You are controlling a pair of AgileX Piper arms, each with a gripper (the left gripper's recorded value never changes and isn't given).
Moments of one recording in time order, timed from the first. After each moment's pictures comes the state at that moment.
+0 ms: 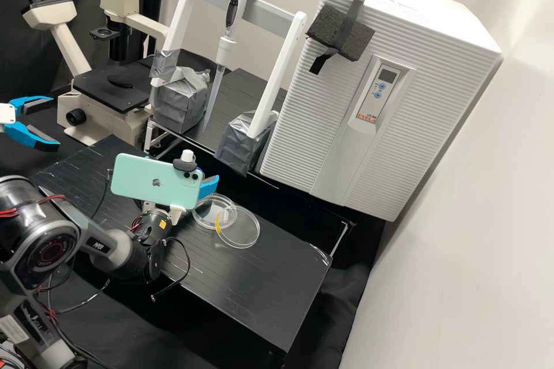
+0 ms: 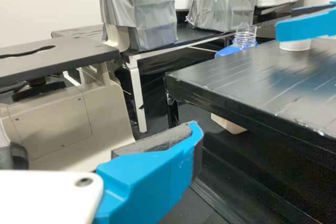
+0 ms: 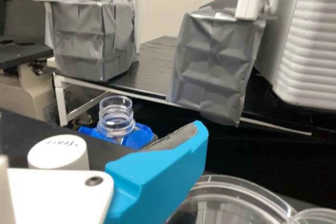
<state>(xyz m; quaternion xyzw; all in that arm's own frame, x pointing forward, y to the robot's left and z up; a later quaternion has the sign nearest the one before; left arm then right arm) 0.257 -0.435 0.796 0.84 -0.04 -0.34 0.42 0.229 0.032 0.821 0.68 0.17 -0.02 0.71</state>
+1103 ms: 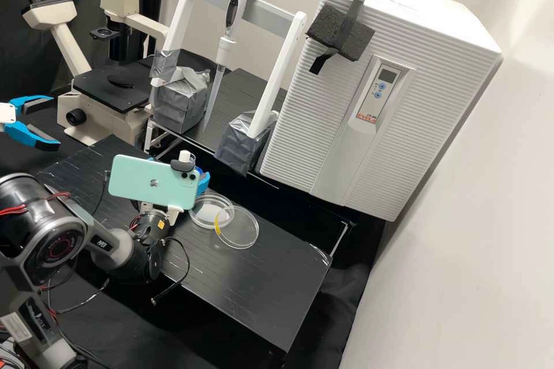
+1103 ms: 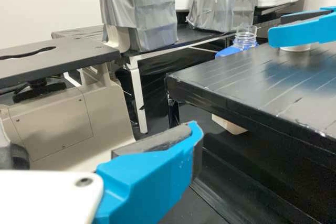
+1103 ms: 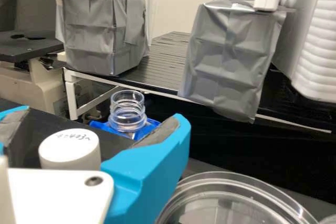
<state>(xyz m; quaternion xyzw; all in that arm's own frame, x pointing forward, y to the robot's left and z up) 0.259 -0.435 0.797 0.84 -0.05 -0.34 0.41 0.231 0.033 0.814 0.68 0.19 -0.02 0.71</state>
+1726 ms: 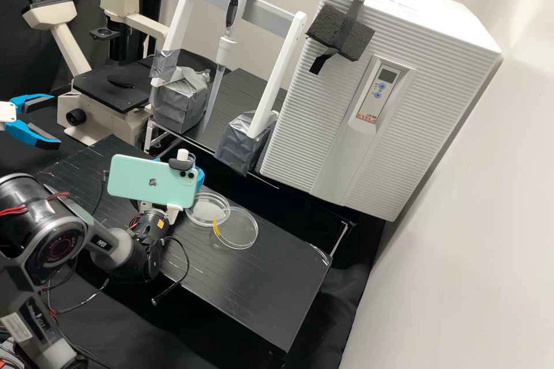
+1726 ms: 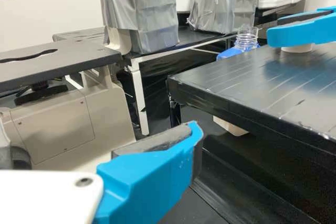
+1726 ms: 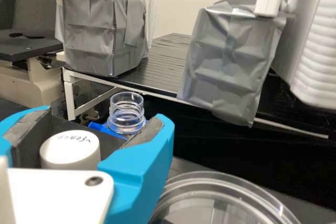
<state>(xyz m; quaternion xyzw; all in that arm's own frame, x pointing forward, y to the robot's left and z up) 0.260 -0.436 0.798 0.84 -0.05 -0.34 0.41 0.231 0.035 0.813 0.67 0.18 -0.02 0.72</state>
